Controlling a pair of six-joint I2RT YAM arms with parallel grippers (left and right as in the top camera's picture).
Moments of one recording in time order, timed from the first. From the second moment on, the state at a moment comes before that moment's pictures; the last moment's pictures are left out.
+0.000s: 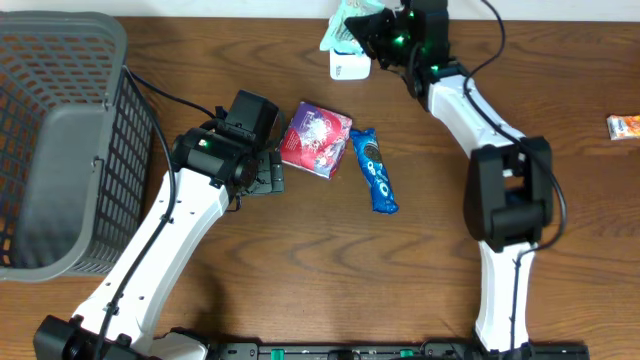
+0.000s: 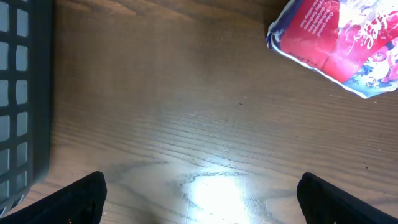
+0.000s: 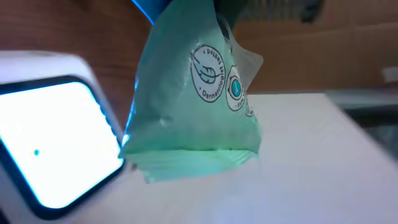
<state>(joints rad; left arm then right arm) -0.39 1.47 1.30 -1.14 -0.21 -0.46 0.23 2.32 1.83 0.11 -0.55 1.16</state>
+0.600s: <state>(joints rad) -0.39 1.47 1.30 -1.14 -0.21 -0.46 0.05 2.36 1.90 -0.21 -0.60 0.93</state>
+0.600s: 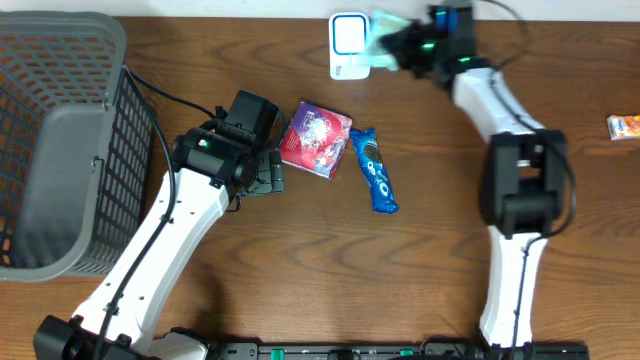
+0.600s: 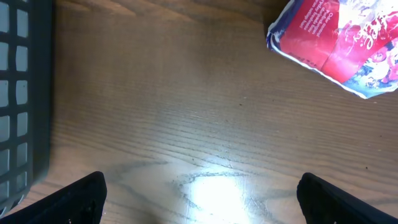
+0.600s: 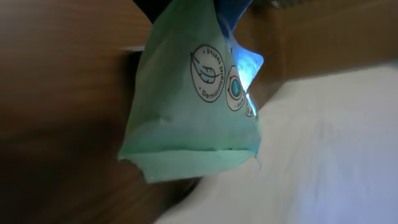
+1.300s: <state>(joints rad) -0.39 1.47 1.30 -1.14 -0.21 -0.46 -0.57 2.20 1.92 -0.90 -0.10 0.43</state>
